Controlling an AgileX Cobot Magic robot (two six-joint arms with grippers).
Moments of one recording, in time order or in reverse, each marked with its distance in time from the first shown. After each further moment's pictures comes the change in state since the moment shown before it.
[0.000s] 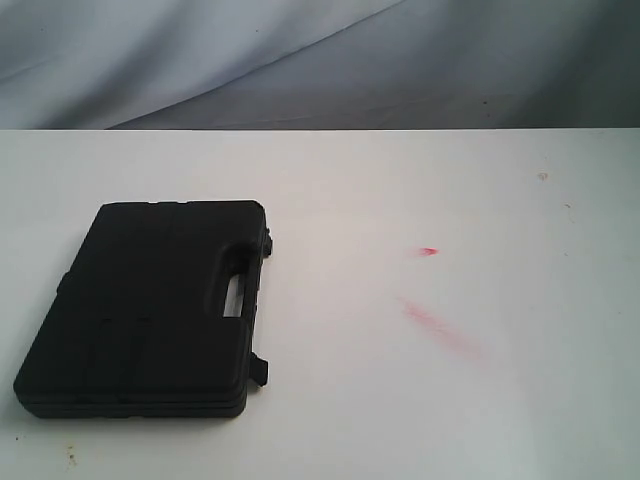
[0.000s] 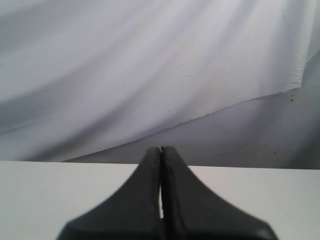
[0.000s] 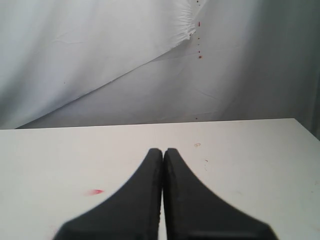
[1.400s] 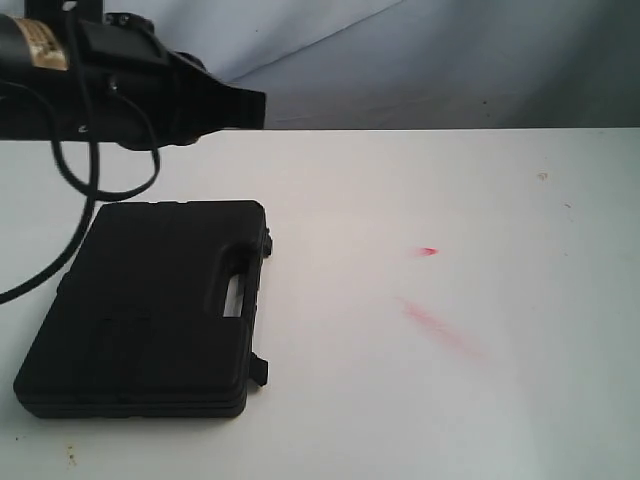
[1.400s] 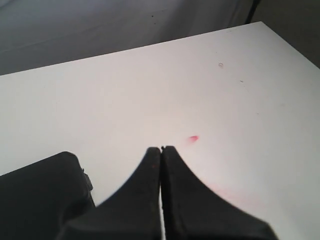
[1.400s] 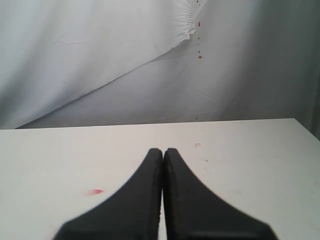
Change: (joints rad) left arm -0.505 0.859 -0.601 0.010 0.258 -0.102; right arm 0.000 0.000 0.000 0.000 0.000 0.000
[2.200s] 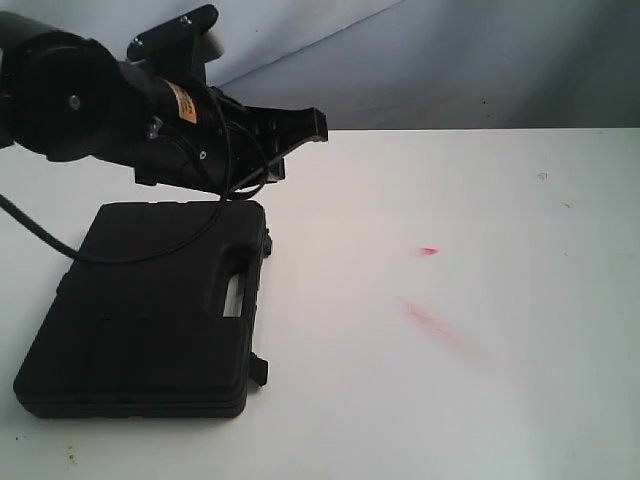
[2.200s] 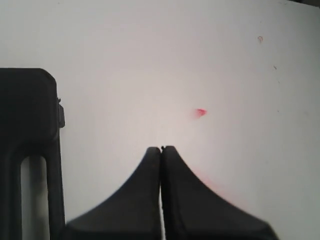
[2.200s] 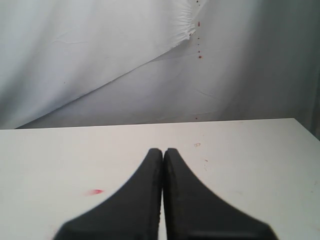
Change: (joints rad) left arm -0.002 0.263 -0.096 0.015 0.055 -0.409; right arm 0.000 0.000 0.000 0.000 0.000 0.000
